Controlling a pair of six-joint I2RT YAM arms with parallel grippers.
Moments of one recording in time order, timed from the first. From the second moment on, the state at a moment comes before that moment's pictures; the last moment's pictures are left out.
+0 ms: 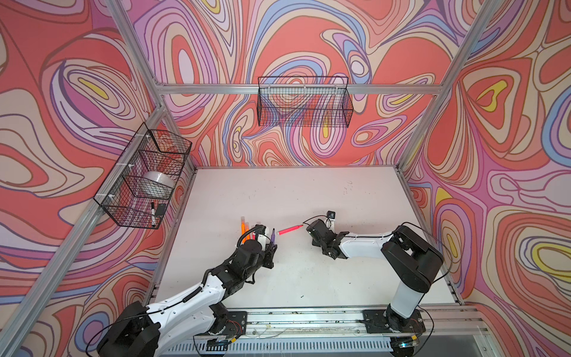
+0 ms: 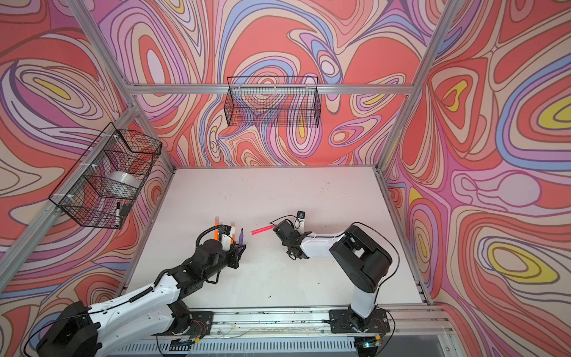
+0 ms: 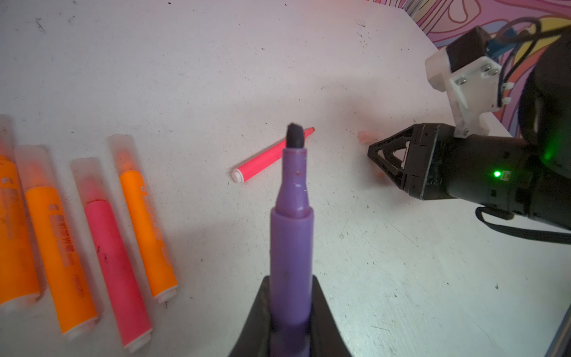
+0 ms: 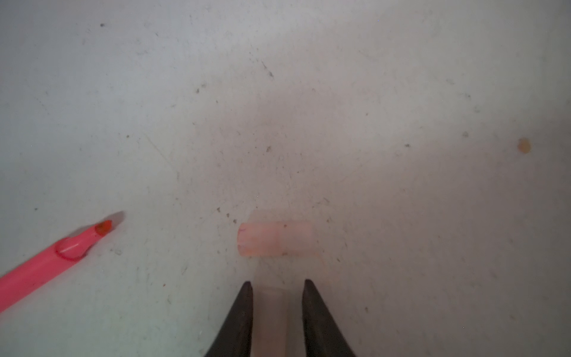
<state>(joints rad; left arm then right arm) -0.71 0.95 0.31 0.09 -0.09 -0.47 0.77 1.78 0.85 -0.09 0.50 0.88</state>
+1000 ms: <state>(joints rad) -0.71 0.97 0.32 0.09 0.03 -0.46 0.77 1.64 0.74 -0.06 0.41 0.88</state>
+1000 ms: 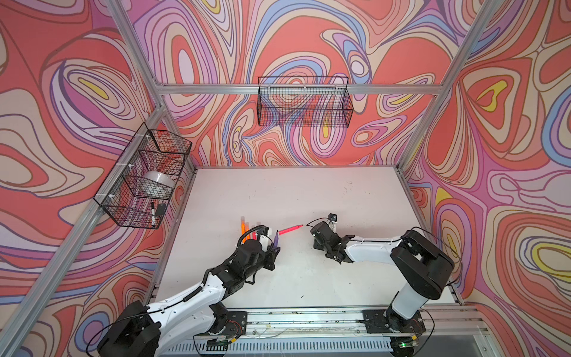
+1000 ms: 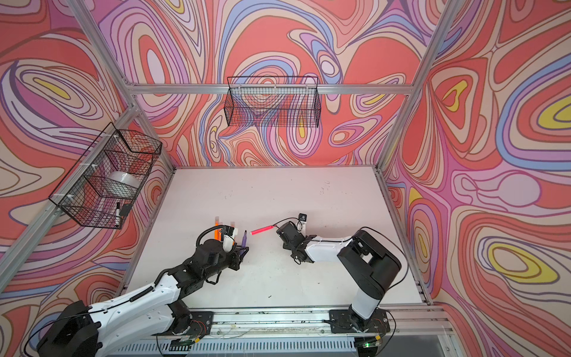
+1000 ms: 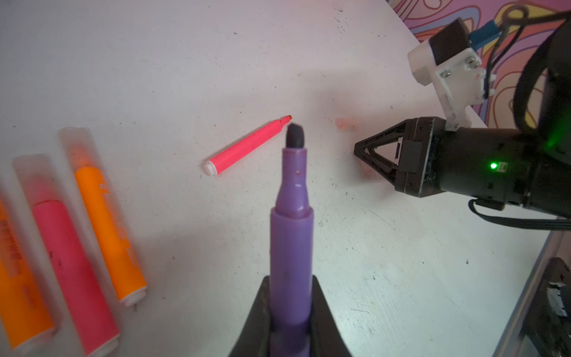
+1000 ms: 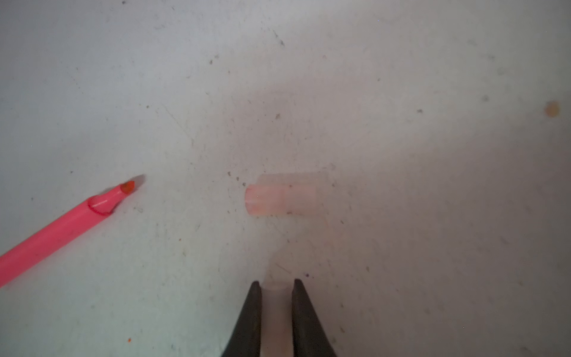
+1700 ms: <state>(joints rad) -0.95 1.32 0.38 0.49 0.14 -0.54 0.78 1.12 0.38 0.42 0.21 0.87</state>
